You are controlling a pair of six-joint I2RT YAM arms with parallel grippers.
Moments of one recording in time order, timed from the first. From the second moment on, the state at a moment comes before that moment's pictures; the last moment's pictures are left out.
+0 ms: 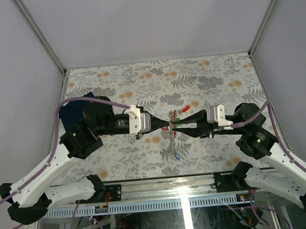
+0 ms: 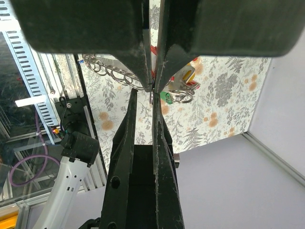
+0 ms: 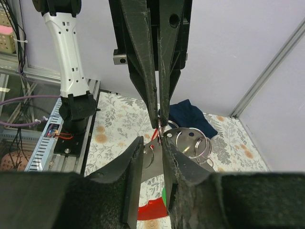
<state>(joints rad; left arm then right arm) -0.93 1.01 1.25 -0.32 0.64 0.40 0.78 0.72 0.83 0.12 -0.74 -0.17</state>
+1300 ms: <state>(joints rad) -1.04 1.34 1.79 -1.13 0.27 0.62 0.78 0.79 0.75 0.17 -0.65 -0.09</state>
